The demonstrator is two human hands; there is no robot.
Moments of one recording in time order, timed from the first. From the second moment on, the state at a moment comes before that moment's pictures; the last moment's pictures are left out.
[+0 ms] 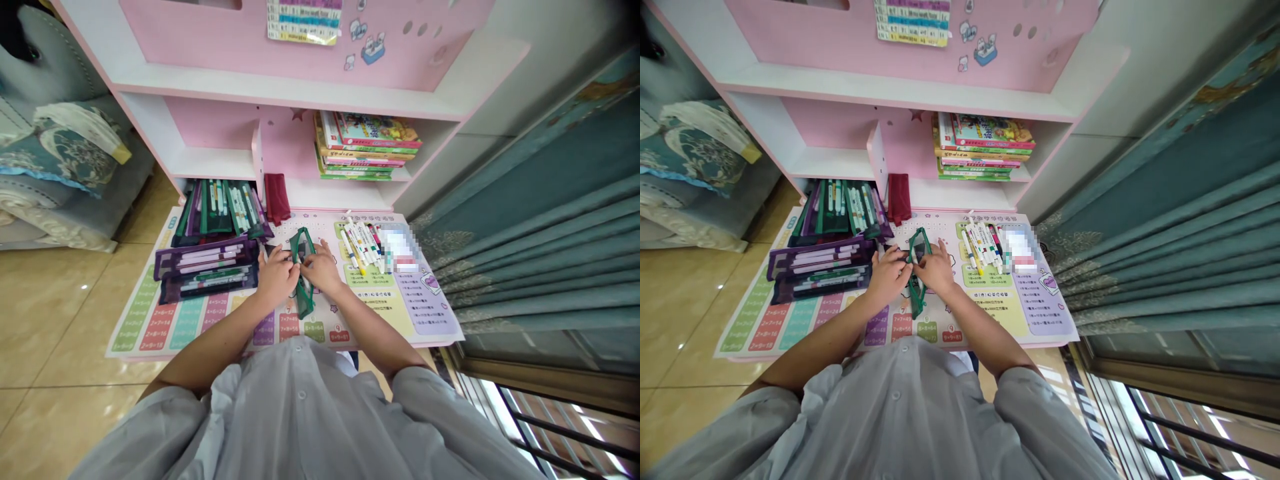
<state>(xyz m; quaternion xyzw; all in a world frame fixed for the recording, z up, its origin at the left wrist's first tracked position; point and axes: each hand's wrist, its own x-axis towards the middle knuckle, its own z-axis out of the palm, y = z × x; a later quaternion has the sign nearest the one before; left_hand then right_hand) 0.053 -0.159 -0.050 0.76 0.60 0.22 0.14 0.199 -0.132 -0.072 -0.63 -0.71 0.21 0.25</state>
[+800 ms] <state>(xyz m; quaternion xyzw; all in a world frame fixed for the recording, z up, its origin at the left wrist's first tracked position) 0.051 -0.158 -0.044 0.74 0.61 0.20 0.20 0.285 -0.094 -0.073 -0.79 -0.60 0.03 0.10</state>
